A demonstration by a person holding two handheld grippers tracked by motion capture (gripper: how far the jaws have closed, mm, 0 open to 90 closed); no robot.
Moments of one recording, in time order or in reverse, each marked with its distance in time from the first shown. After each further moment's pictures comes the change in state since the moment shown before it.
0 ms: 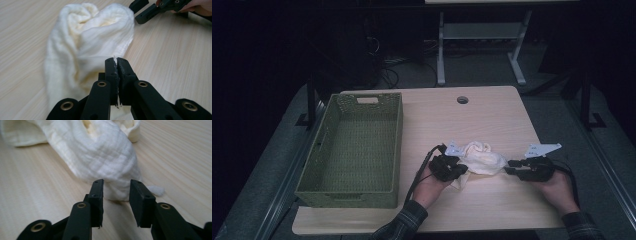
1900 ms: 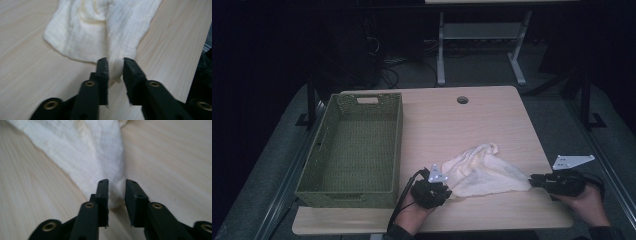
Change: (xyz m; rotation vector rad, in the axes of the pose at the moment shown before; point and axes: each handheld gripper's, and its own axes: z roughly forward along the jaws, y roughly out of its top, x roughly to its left) left arm -0.031 -0.054 -0.038 0.065 0.066 -0.059; right arm -0.007 -0.047 -0.059 0.030 0.028 0.066
